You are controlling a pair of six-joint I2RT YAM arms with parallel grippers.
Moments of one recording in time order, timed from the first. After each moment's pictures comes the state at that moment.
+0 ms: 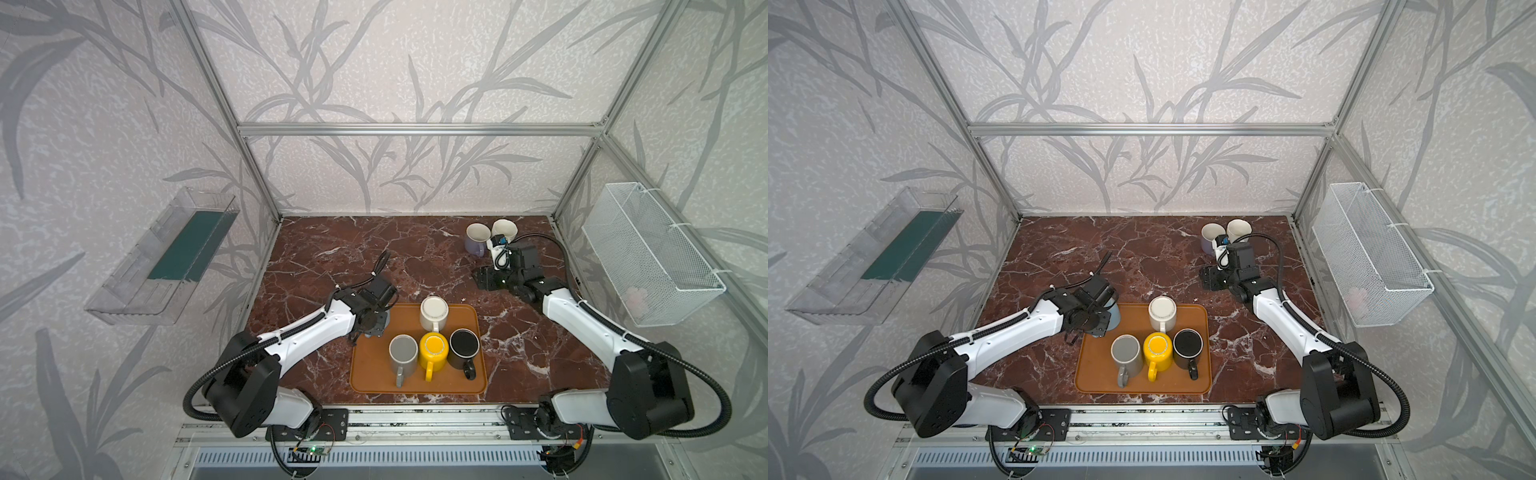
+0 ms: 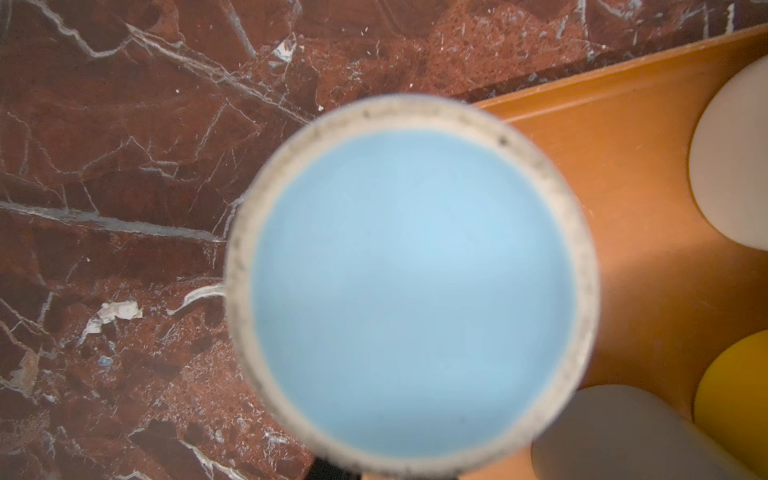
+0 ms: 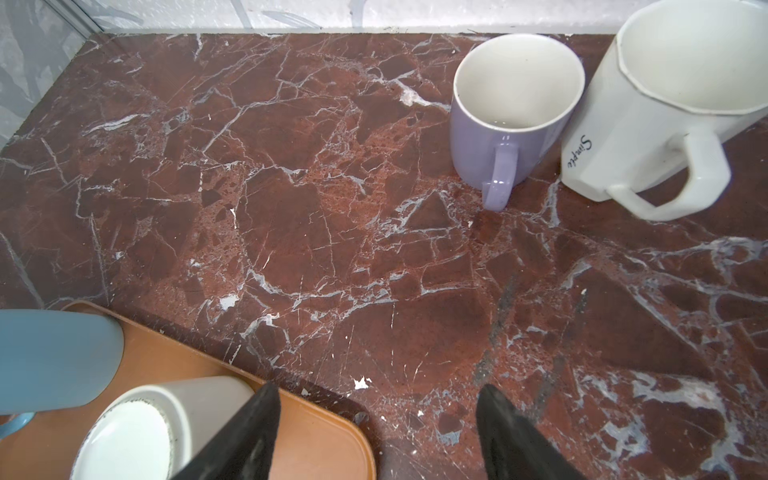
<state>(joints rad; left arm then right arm) -0.65 1.41 0.90 -0.78 -0.22 -0.39 0.26 1.36 0.90 -0.25 -0.16 0.13</state>
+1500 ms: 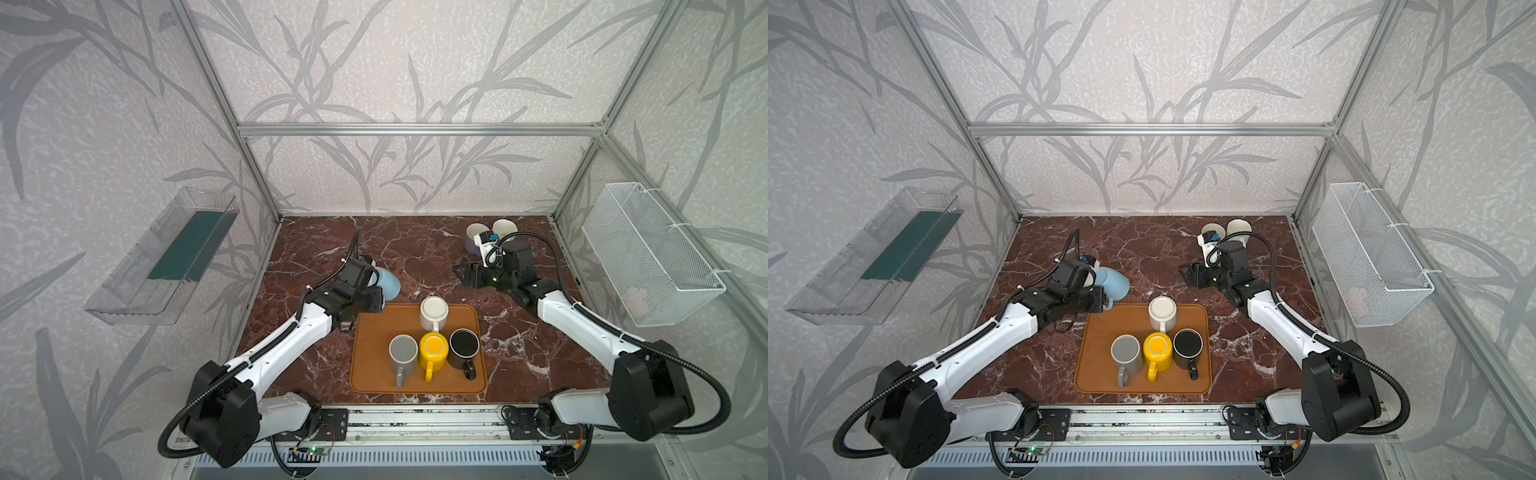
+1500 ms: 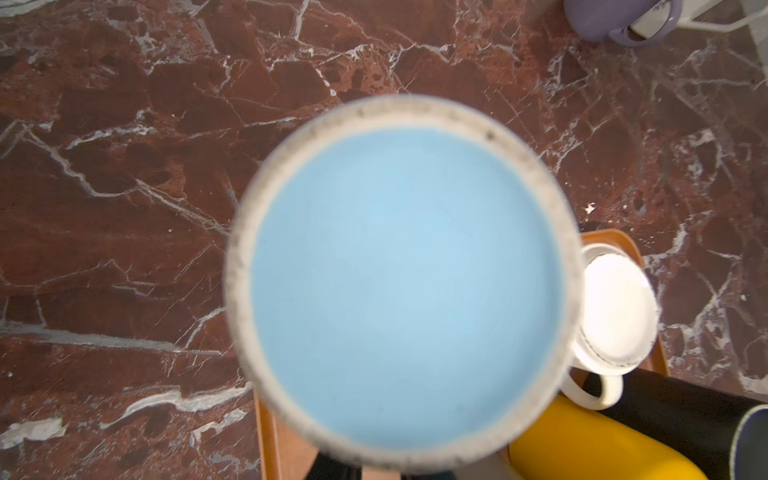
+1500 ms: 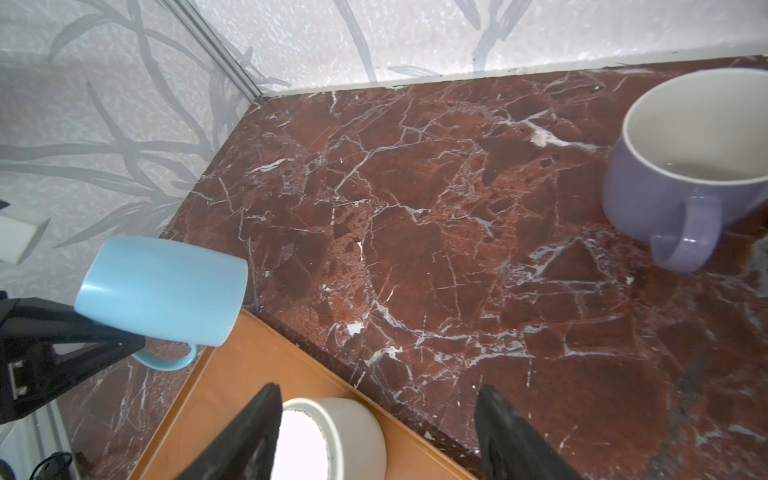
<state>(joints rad) -0.49 1.24 0.89 -0.52 0.02 -0.40 0.34 1.37 0.88 -0.05 -0.38 0.29</state>
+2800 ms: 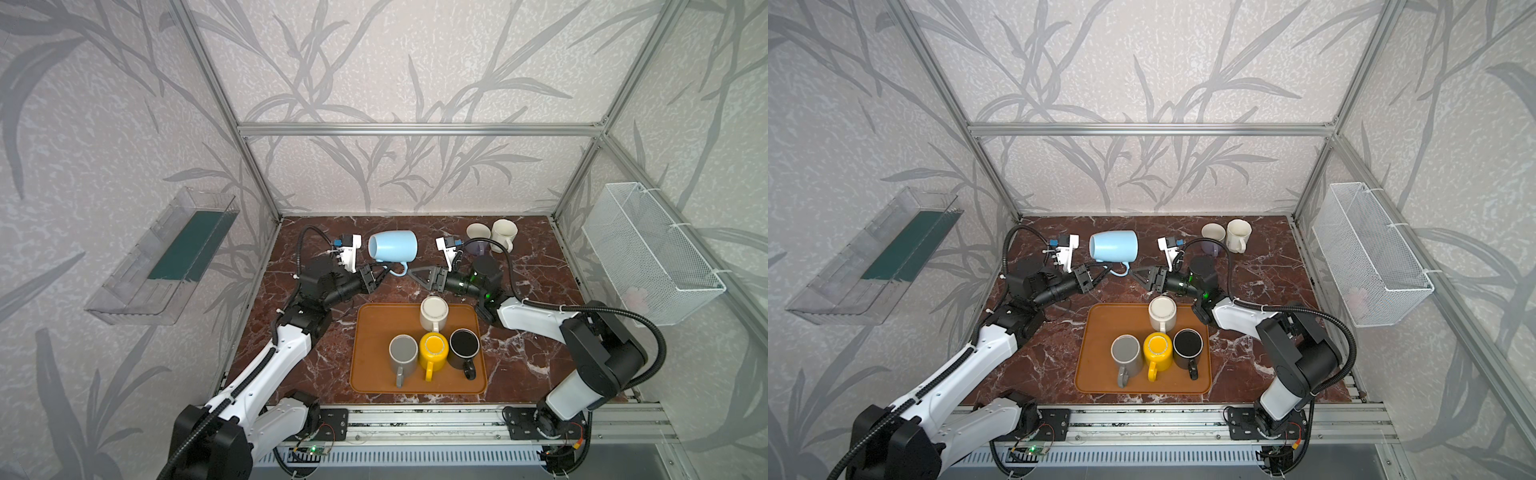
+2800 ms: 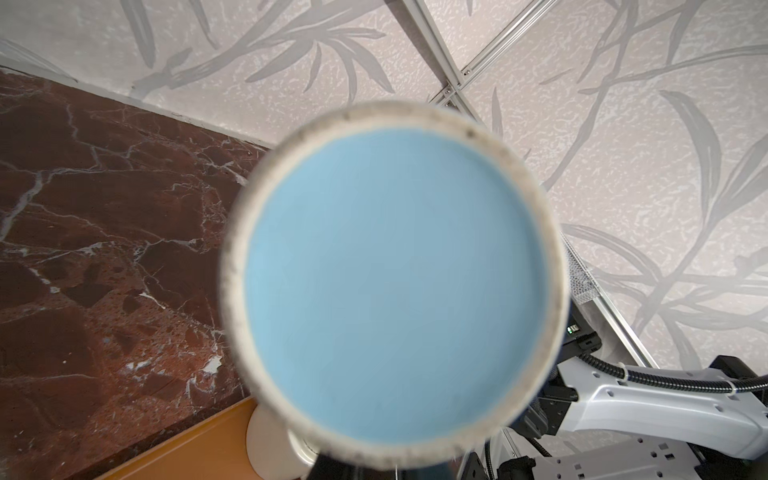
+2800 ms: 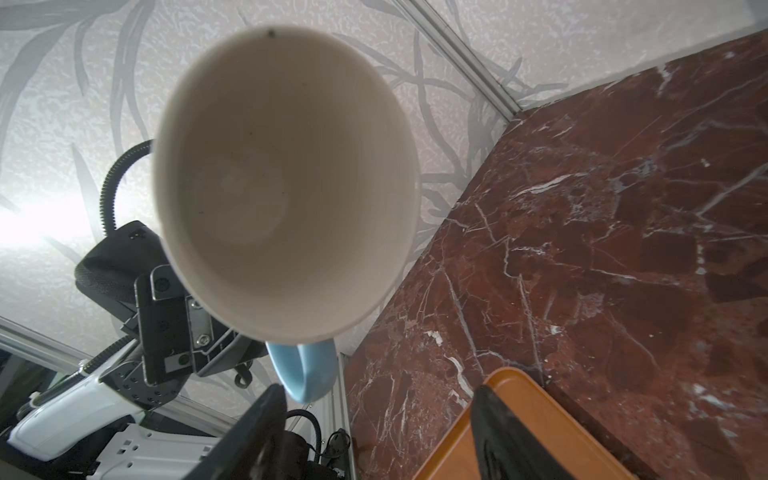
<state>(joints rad) -0.31 1.05 0.69 0.22 0.60 -0.73 0.60 1.64 0.79 0.89 -0.69 0.93</state>
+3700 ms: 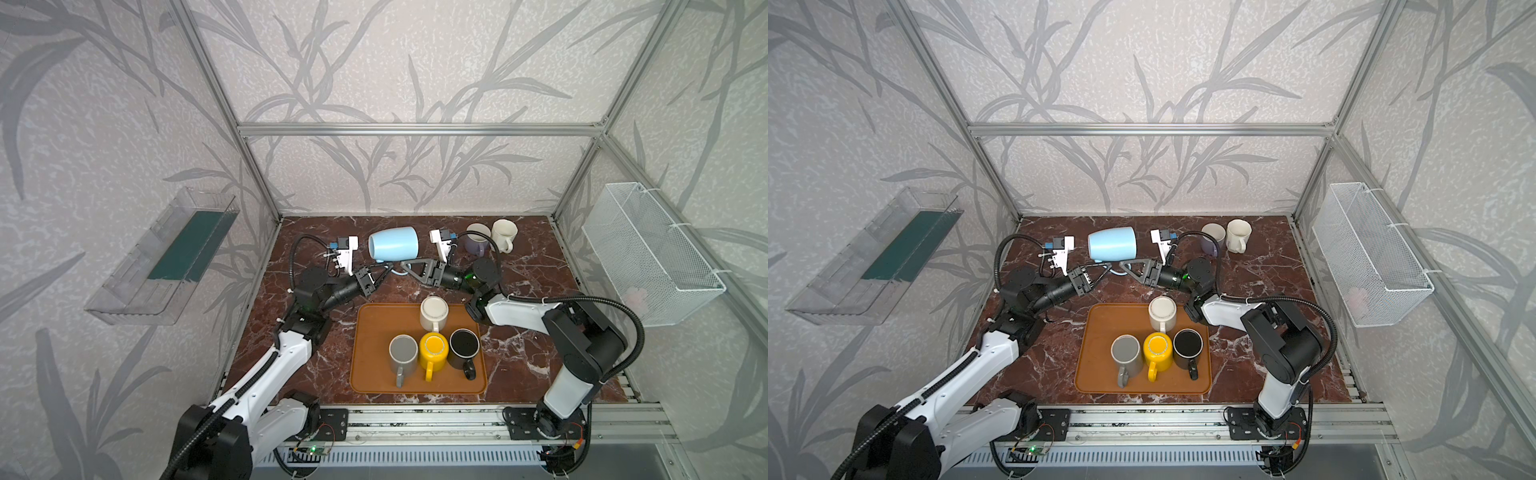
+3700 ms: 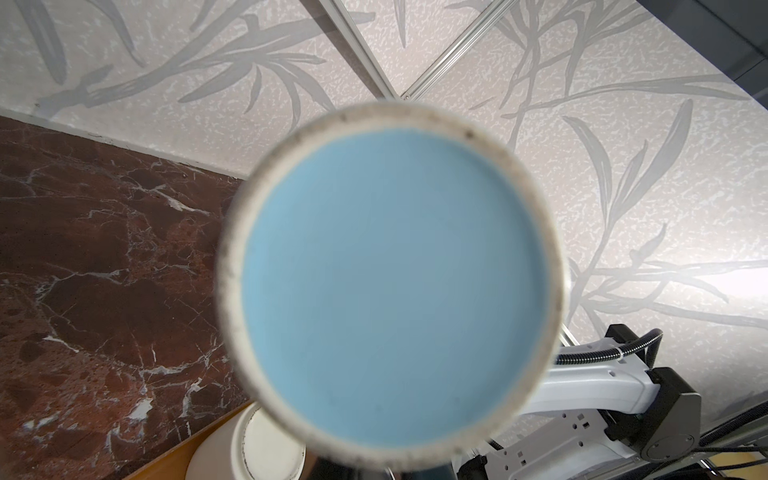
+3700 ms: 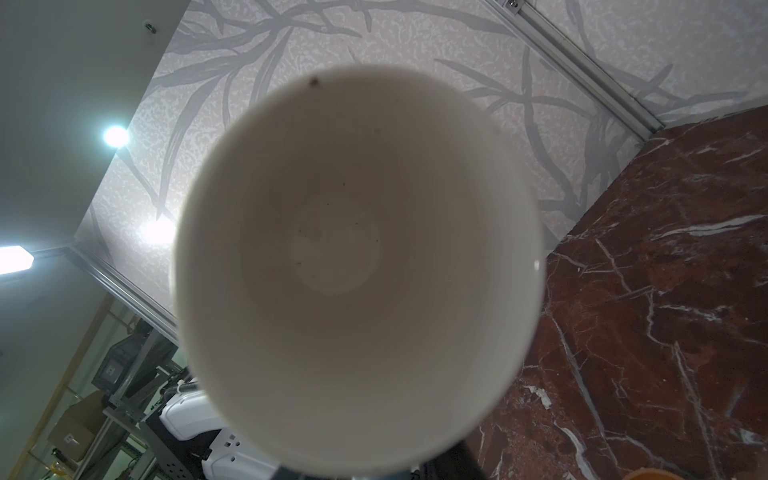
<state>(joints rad) -0.31 1.03 0.60 0.48 0.68 -0.85 0.63 1.74 0.87 1.23 -0.73 1.17</state>
